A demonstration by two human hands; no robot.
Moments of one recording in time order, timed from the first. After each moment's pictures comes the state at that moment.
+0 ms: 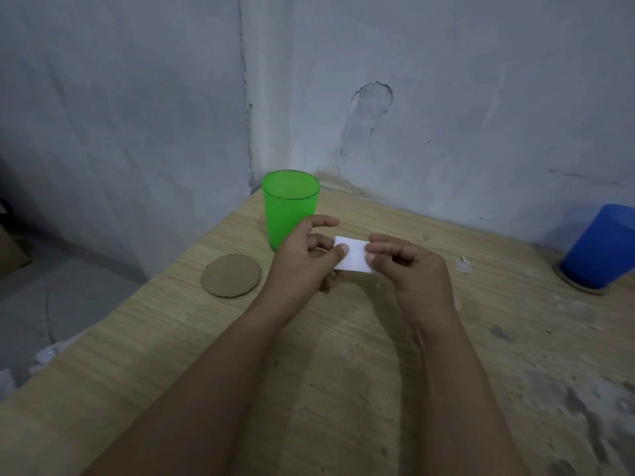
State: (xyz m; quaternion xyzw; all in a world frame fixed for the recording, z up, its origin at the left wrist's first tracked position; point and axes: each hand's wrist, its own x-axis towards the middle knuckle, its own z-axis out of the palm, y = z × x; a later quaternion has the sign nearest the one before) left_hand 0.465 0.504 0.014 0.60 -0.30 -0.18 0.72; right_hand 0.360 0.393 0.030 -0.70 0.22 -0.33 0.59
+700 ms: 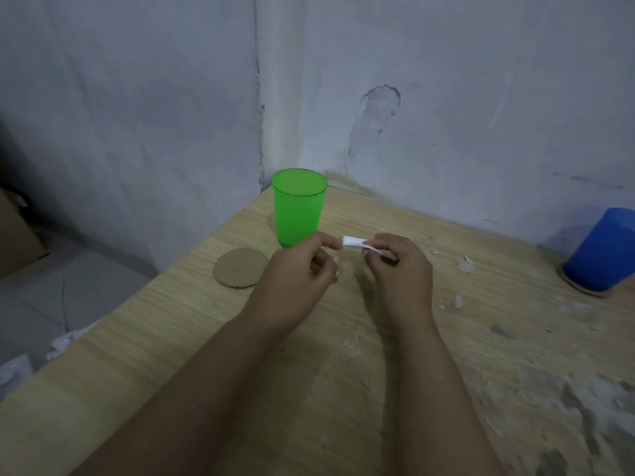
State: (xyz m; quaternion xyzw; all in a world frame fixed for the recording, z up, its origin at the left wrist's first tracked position) left_hand 0.447 0.539 0.019 0.76 -0.39 -0.01 0.52; right_hand 0.376 0.404 0.019 -0.77 0.26 -0.39 0.44
